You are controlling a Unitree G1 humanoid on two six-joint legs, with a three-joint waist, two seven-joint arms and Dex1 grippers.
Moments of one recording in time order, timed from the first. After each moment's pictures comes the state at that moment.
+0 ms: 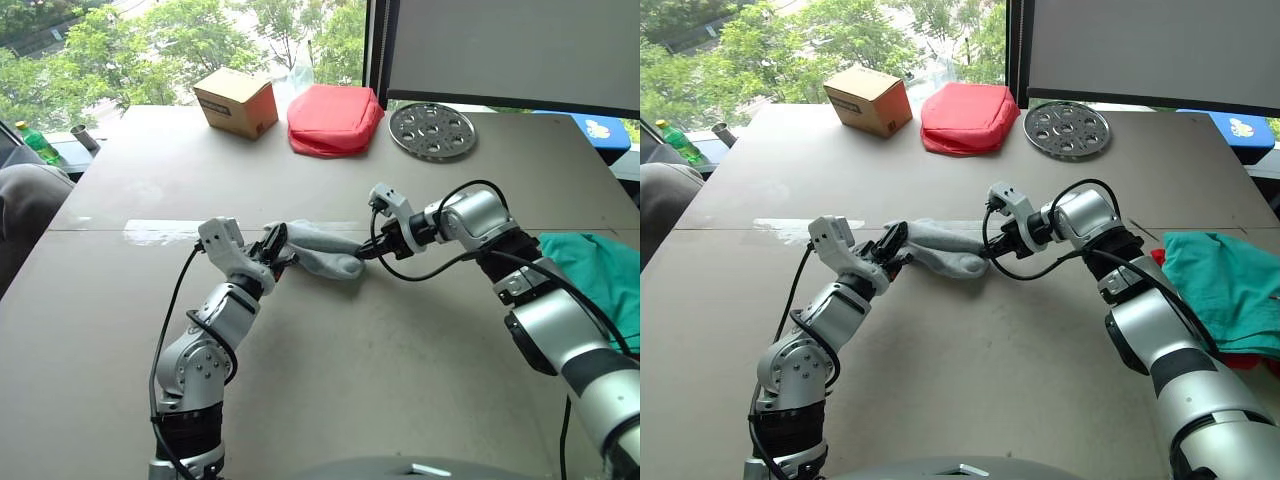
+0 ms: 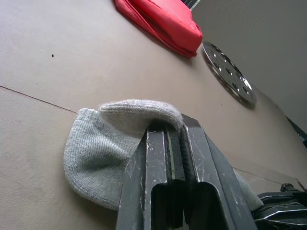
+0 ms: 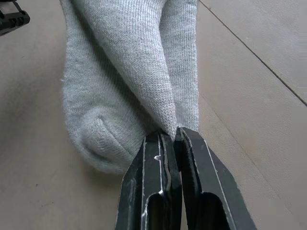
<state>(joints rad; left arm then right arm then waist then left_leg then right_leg) -0.11 0.22 0.18 -0.34 -0.84 0.57 0.06 -1.08 -0.30 0.45 0.66 0.29 0.89 1.04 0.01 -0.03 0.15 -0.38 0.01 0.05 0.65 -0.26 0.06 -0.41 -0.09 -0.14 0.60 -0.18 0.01</state>
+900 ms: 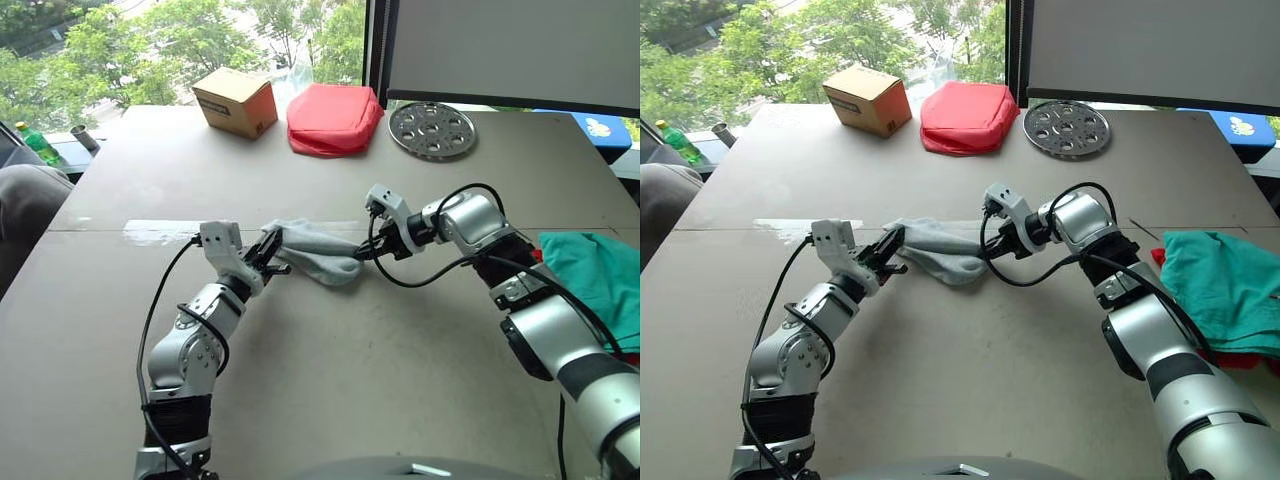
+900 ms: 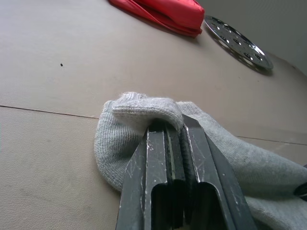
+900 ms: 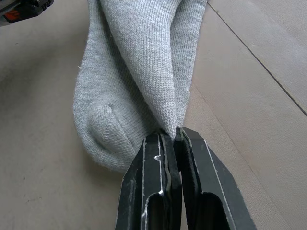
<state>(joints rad) -0.15 0.30 0.19 -0.19 -0.65 0.51 -0.23 -1.02 -0.28 0.42 0.56 0.20 0.88 1.09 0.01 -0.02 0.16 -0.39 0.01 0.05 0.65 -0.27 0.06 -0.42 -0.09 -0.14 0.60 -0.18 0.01</state>
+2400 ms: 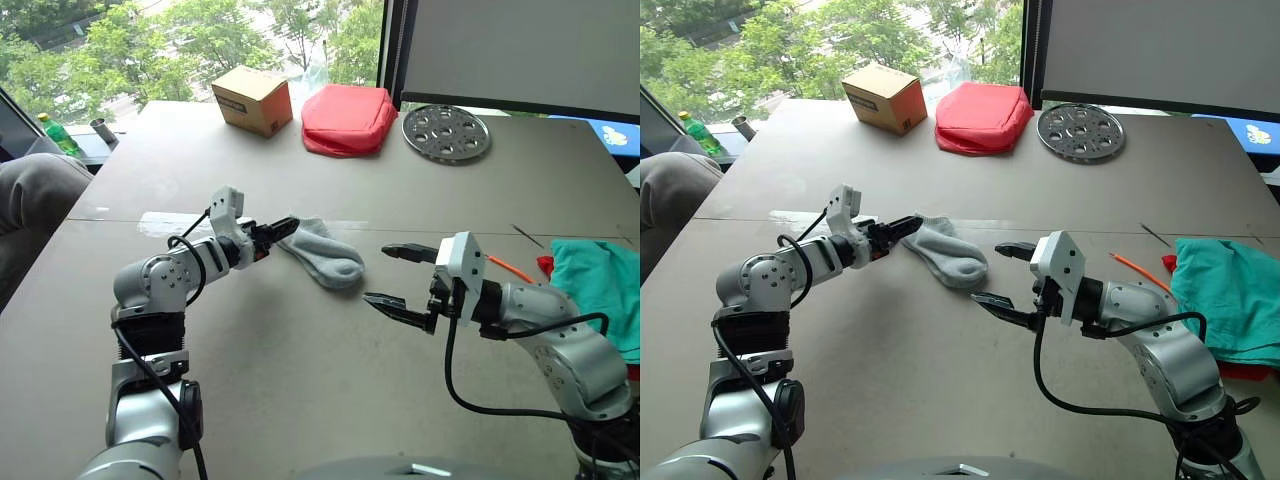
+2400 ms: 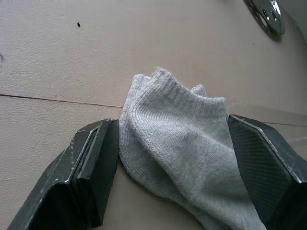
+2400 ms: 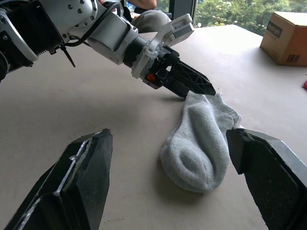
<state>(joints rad) -0.55 0.48 0.23 0.17 -0.75 1.04 -0.30 -0.17 -0.47 0.14 -0.65 0.40 0.58 0.78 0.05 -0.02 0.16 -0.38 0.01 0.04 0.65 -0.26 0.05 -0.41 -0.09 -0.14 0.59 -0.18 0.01</state>
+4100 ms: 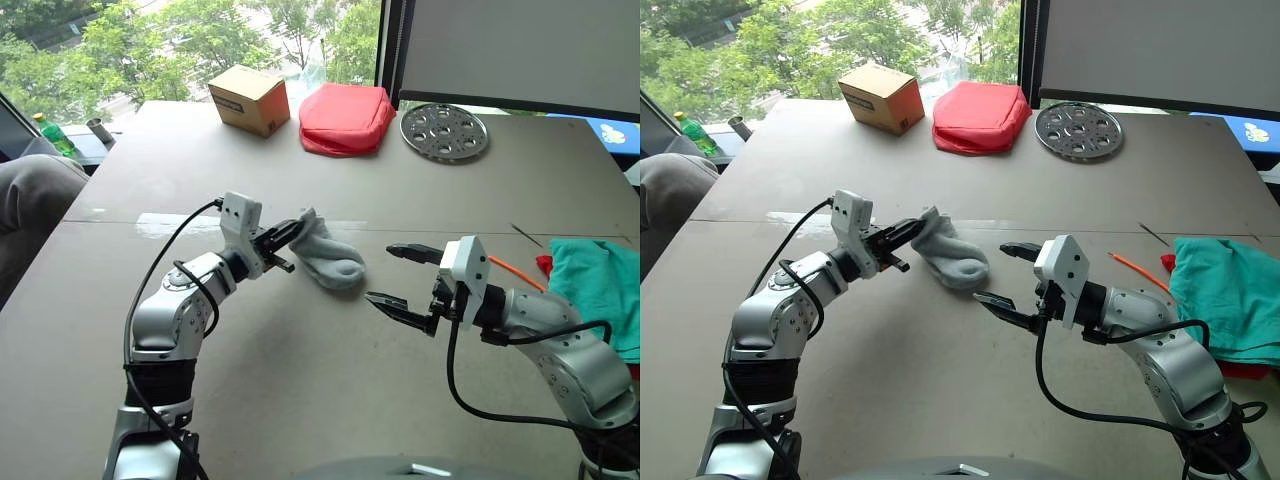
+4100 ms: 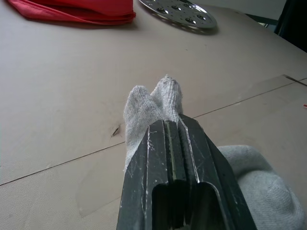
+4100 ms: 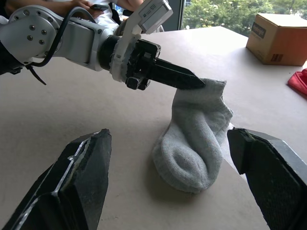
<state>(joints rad) -0.31 0.46 0.14 -0.14 -0.51 0.63 -0.59 -0.13 -0.51 0.16 -0.64 0.43 0.52 0.71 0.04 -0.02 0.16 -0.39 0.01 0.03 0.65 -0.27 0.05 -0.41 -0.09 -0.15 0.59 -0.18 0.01</state>
